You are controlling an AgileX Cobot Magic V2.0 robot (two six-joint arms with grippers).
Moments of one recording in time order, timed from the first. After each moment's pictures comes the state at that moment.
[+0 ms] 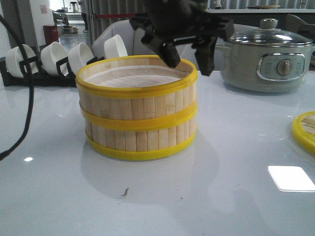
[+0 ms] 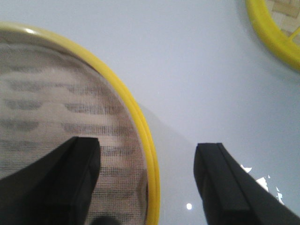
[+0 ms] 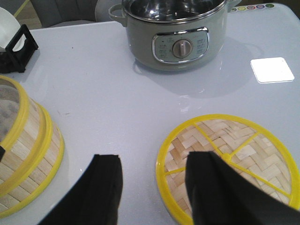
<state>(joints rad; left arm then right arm) -0.77 1.98 -1.83 0.03 0.82 -0.07 -0.02 0.77 -0.70 0.04 0.40 0.15</state>
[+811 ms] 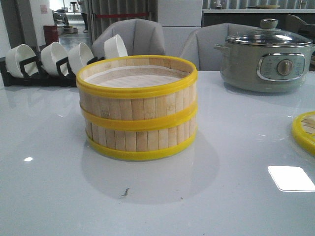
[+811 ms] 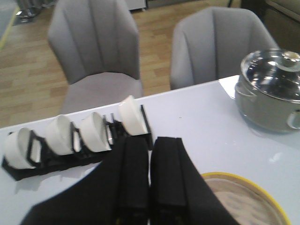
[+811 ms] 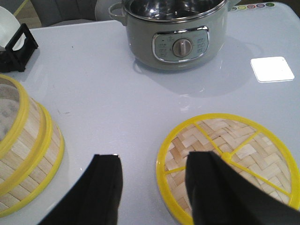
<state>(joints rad) -0.42 1.52 -2.09 0.19 1.03 -0.13 -0.02 0.77 -0.70 0.04 0.41 0.15</state>
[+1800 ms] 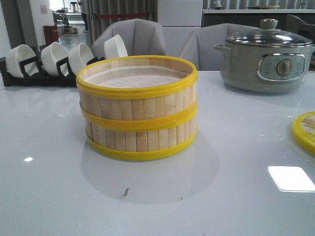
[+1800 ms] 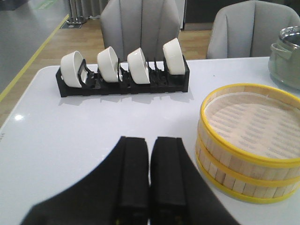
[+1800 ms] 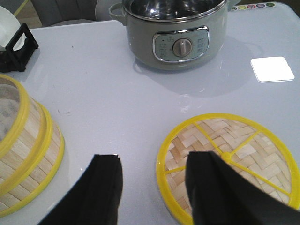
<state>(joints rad) -0.29 0.48 -0.68 0.23 0.54 -0.26 -0.02 0.77 -0.70 0.04 0.41 0.15</state>
